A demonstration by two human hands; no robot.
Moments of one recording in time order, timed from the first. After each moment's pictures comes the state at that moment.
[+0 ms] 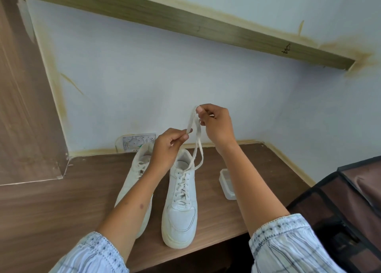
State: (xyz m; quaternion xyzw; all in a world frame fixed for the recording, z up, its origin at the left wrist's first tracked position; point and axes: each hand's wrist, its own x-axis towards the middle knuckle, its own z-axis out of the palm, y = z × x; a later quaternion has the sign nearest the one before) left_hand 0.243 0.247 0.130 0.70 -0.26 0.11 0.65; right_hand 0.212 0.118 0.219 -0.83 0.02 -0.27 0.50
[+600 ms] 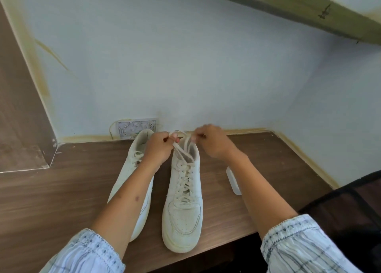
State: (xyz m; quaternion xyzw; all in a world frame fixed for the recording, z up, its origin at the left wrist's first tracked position) left_hand 0.290 0.245 0.069 0.80 -0.09 -0.02 0.59; right_hand 0.253 0.083 0.128 -0.97 -0.03 -0.05 0.25
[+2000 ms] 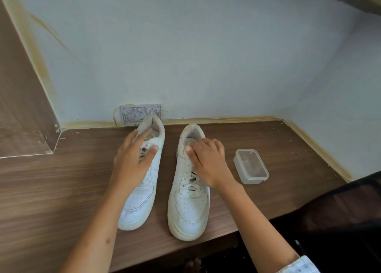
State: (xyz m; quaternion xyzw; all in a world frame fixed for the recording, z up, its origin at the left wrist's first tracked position) left_hand 0.249 0.322 0.014 0.87 -0.12 0.10 0.46; right_hand 0.202 0.114 0.051 -0.98 -0.05 -0.09 0.15
